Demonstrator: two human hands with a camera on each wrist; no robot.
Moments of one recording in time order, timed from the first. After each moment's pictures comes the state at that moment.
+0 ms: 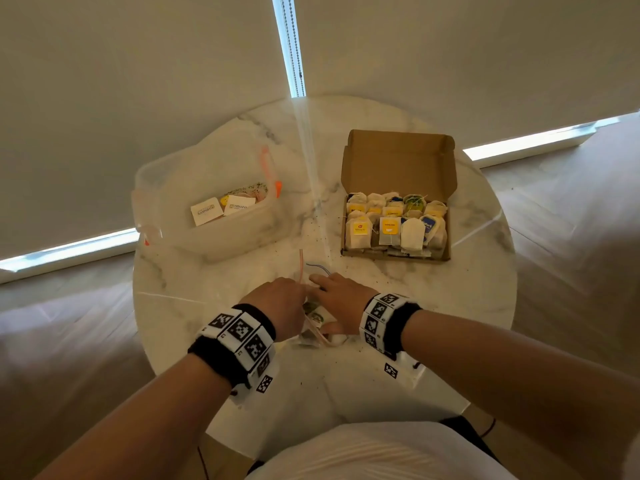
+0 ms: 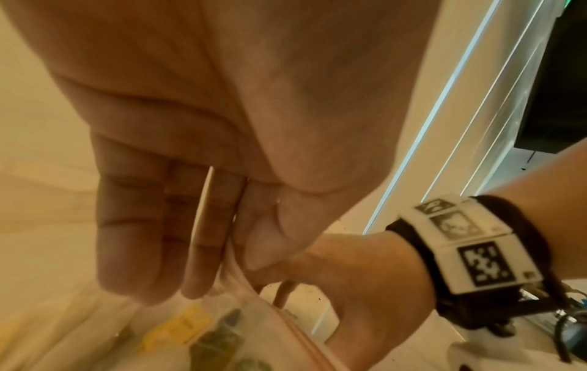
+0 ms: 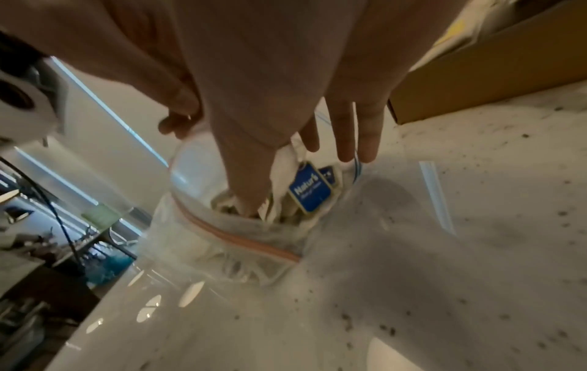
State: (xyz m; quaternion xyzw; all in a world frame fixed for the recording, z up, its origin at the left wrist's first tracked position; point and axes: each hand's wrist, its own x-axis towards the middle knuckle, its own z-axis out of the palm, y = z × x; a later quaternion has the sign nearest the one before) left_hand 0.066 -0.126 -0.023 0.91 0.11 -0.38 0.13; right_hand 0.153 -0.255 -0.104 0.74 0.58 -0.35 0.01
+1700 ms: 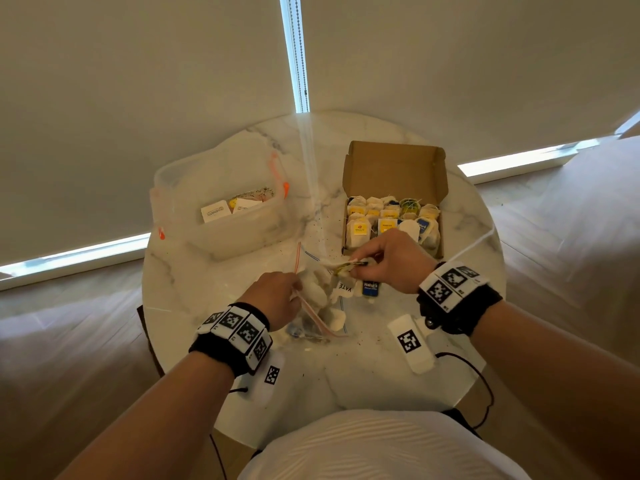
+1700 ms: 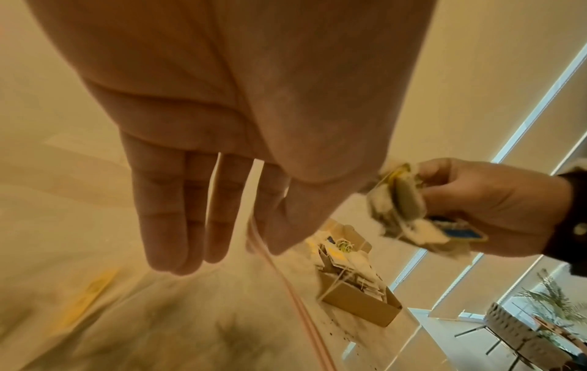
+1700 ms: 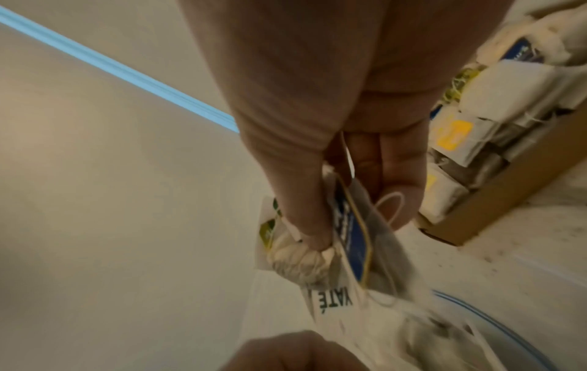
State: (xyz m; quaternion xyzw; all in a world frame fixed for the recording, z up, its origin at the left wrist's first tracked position) left_hand 0.037 -0.115 -0.033 0.91 0.21 -0.25 0.25; right_hand 0.193 -0.302 -0.011 0.80 0.33 -0.34 -0.37
